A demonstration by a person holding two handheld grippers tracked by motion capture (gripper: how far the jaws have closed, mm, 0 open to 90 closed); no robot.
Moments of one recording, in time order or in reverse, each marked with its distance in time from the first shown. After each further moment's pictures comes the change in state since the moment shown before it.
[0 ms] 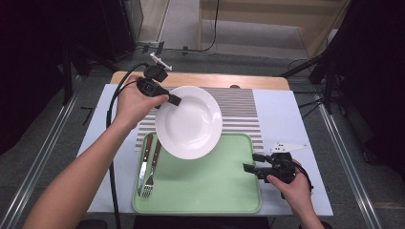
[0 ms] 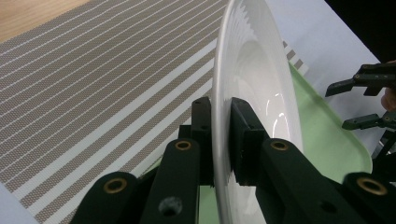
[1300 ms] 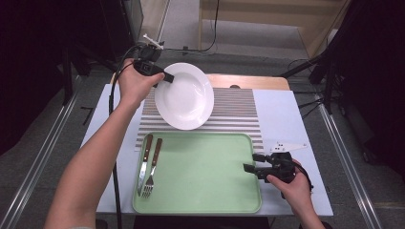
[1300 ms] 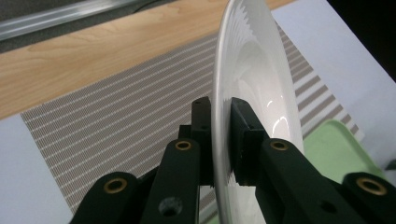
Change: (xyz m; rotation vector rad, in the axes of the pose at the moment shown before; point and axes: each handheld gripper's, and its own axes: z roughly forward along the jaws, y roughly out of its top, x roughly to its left) left arm 0.054 0.035 -0.004 -0.126 0.141 -0.112; right arm -0.001 0.000 0.001 0.008 0.001 0.003
